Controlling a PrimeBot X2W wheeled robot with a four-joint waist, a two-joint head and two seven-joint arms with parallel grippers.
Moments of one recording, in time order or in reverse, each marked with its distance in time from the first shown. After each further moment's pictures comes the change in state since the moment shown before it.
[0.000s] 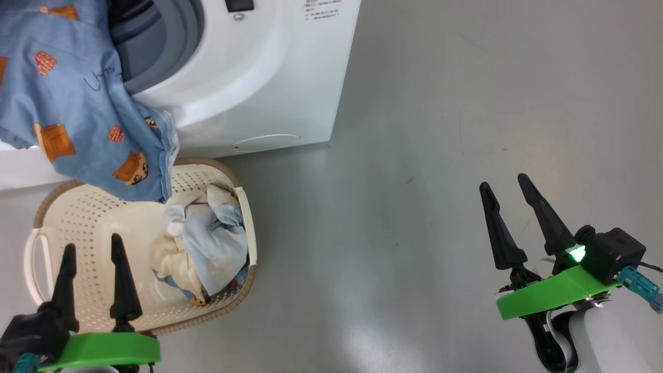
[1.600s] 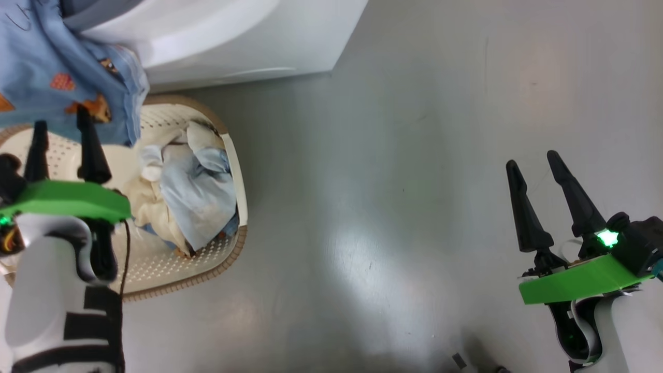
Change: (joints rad) left arm -0.597 0.005 0.102 0.543 -0.021 -0.140 0.001; right arm -0.010 -0.036 -0.043 -0.080 -0.009 0.000 0.000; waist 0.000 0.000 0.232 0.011
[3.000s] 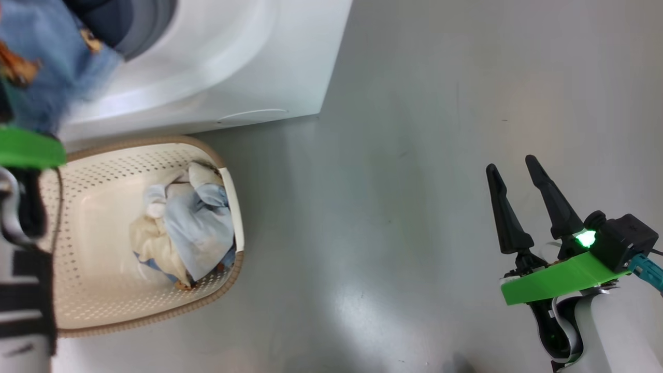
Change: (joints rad) left arm -0.075 0.163 -0.104 -0.166 -0.039 -0.023 0.000; right arm -0.026 0.028 0.033 0.059 0.012 0.000 0.000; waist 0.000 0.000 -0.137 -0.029
